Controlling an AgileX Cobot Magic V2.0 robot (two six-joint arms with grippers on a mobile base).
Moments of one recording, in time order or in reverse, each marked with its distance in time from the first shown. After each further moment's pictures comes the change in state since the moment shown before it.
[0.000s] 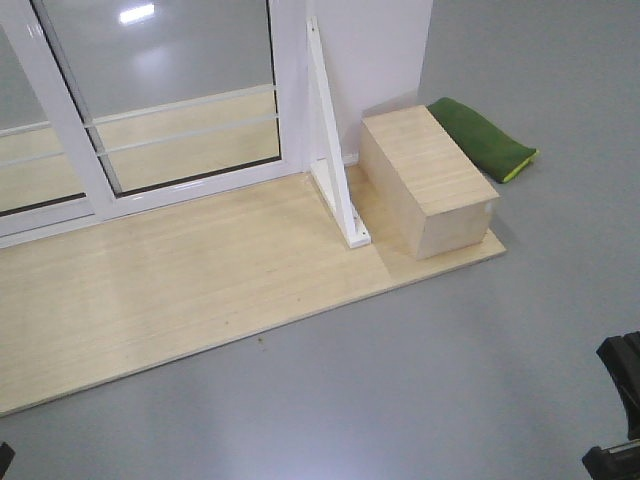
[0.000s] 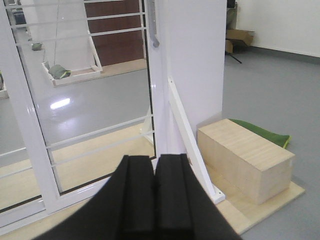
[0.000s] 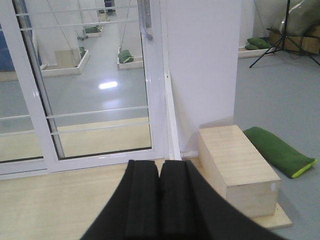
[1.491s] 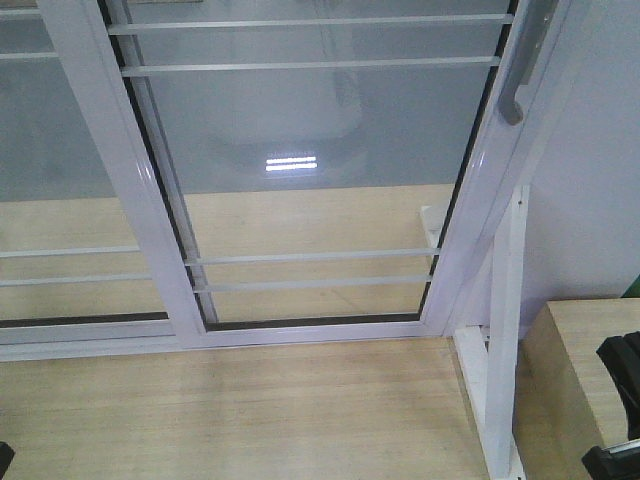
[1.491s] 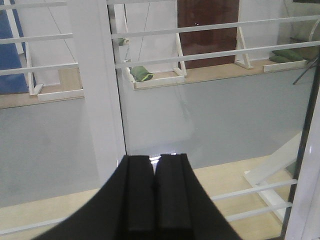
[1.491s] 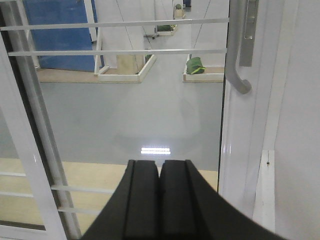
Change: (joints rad) left arm 0.000 0.000 0.000 0.000 0.000 0.000; right arm 0.000 0.000 0.000 0.000 0.000 0.000
